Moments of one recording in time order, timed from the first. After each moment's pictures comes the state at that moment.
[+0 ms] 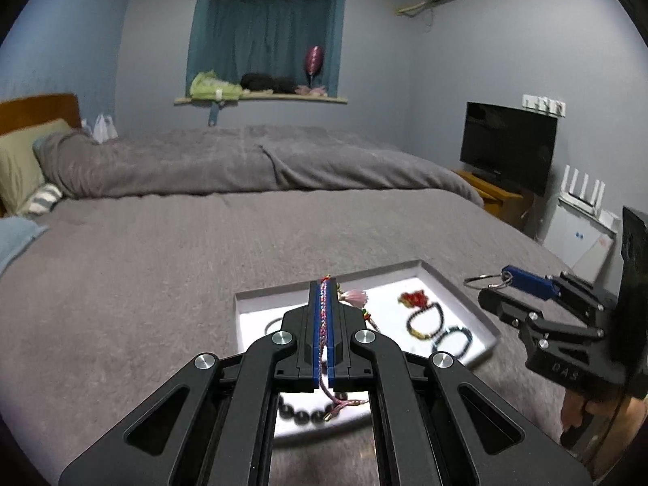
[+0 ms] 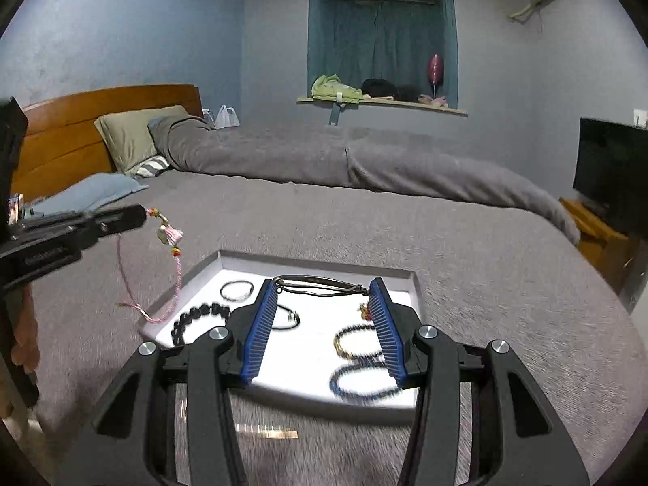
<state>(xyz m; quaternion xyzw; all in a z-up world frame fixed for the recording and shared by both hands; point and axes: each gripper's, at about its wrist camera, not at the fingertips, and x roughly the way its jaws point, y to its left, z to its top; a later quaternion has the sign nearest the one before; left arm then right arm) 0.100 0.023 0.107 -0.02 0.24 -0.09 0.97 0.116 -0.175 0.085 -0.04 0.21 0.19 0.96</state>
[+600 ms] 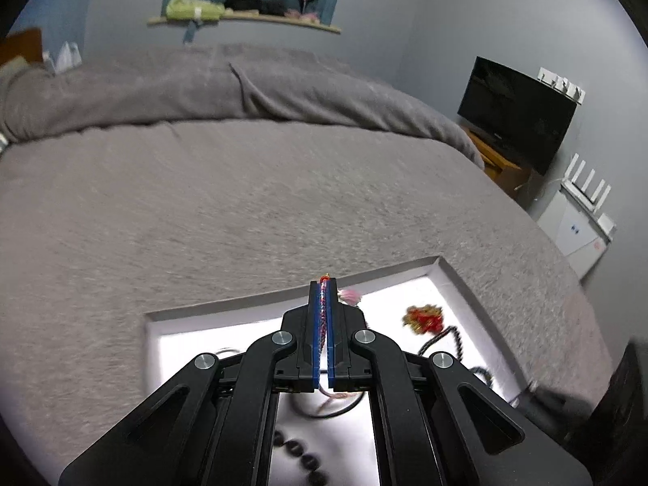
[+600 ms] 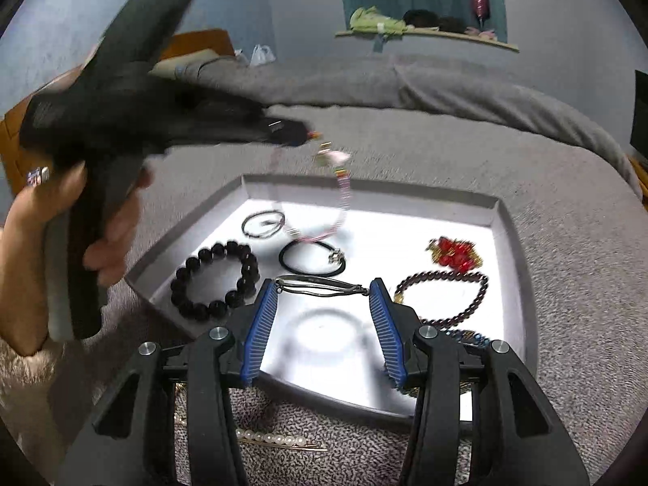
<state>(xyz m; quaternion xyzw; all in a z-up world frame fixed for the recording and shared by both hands) 0.247 -0.006 0.064 -0.06 0.37 -0.15 0.92 0.170 -0.141 0.021 -0.04 0.34 0.27 0.90</state>
